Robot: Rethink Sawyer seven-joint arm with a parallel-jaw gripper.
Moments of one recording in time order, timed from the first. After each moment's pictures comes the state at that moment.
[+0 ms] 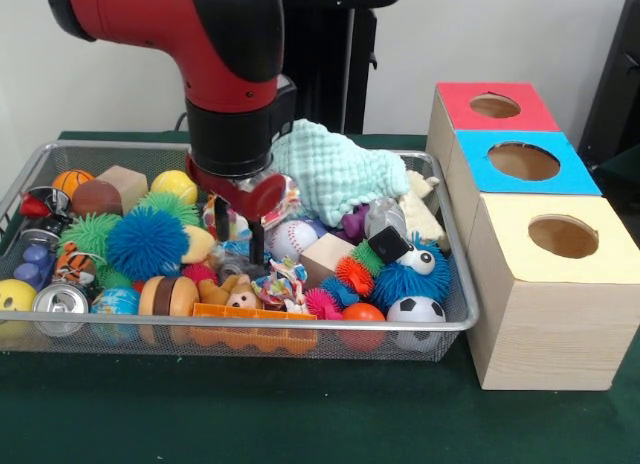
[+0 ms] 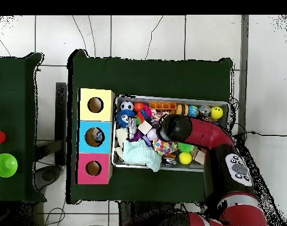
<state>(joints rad) -0.43 -0.46 0.04 1.53 -0.16 0.54 2.26</state>
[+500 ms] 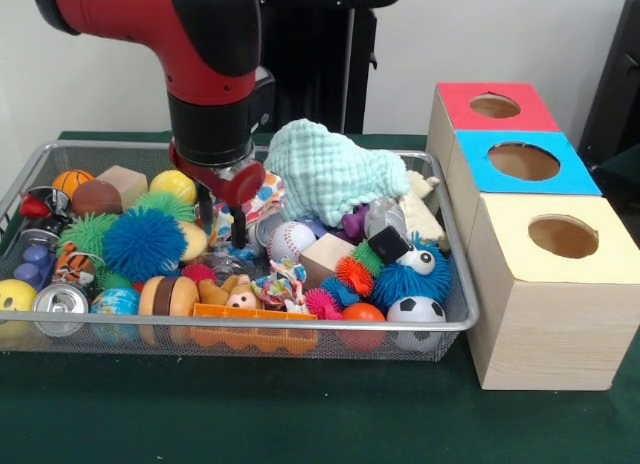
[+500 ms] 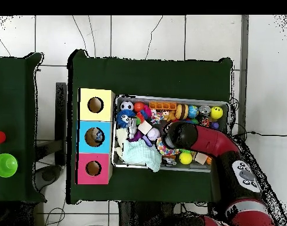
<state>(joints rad) -0.48 -0.48 0.05 1.58 -0.20 0.54 2.26</state>
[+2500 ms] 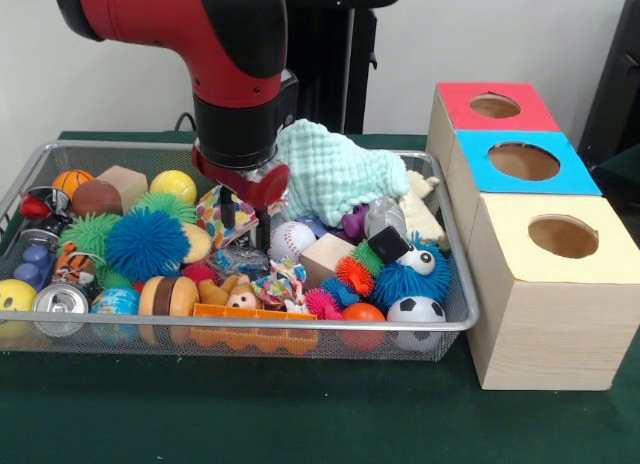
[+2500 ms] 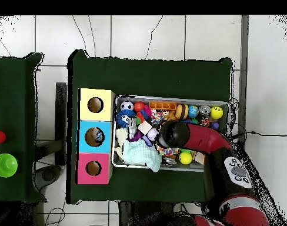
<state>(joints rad) -0.45 -0.48 0.07 1.58 -0.22 0.54 2.26</state>
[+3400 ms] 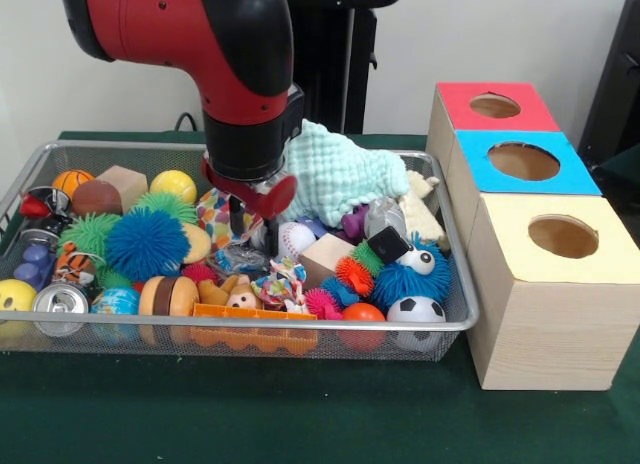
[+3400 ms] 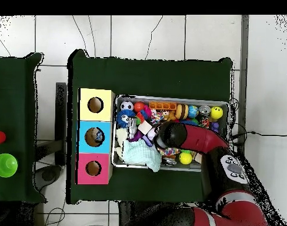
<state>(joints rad) -0.45 -0.43 0.07 1.58 -0.22 0.54 2.26</state>
